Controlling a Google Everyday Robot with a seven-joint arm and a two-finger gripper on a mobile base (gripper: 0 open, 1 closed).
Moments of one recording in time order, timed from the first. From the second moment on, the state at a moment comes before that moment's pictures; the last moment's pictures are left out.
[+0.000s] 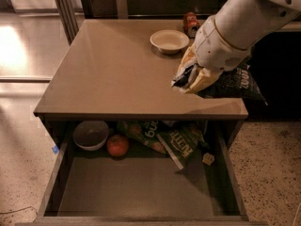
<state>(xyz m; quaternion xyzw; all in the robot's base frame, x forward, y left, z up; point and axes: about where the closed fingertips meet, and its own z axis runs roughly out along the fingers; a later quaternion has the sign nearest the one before) 0.504 -0.087 0.927 -0.78 0.57 0.01 0.24</state>
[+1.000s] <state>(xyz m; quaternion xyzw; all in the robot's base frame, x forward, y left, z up) 0.431 -0.101 0.862 -0.80 0.55 0.04 0.24</state>
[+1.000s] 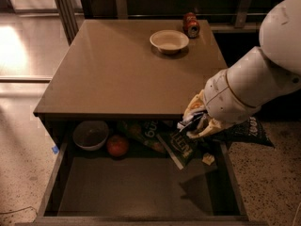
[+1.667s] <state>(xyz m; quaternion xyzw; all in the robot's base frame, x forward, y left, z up) 0.431 -0.094 0.853 -0.79 0.55 0.05 0.24</state>
